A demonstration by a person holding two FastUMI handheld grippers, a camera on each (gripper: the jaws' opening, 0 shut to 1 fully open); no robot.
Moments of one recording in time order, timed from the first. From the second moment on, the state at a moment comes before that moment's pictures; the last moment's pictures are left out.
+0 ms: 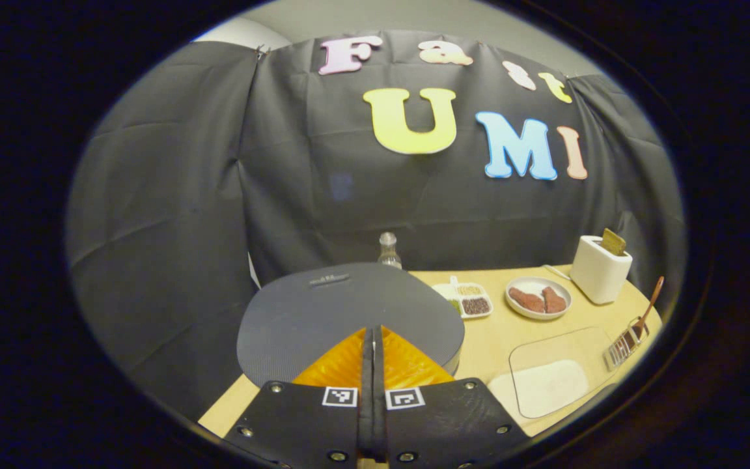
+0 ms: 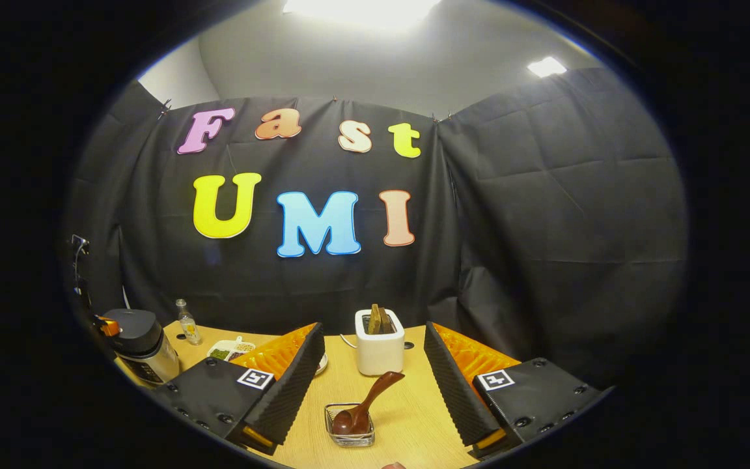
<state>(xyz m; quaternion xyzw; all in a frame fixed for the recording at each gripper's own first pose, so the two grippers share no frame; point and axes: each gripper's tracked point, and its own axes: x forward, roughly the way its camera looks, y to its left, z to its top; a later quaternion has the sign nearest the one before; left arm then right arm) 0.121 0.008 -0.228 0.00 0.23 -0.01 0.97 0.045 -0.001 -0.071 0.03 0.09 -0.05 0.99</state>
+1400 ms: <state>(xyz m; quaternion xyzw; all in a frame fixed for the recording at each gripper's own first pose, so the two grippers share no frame) 0.003 0.111 0.003 0.03 0.01 0.09 1.00 0.113 -0.006 -0.250 0.21 0.31 -0.03 0.93</state>
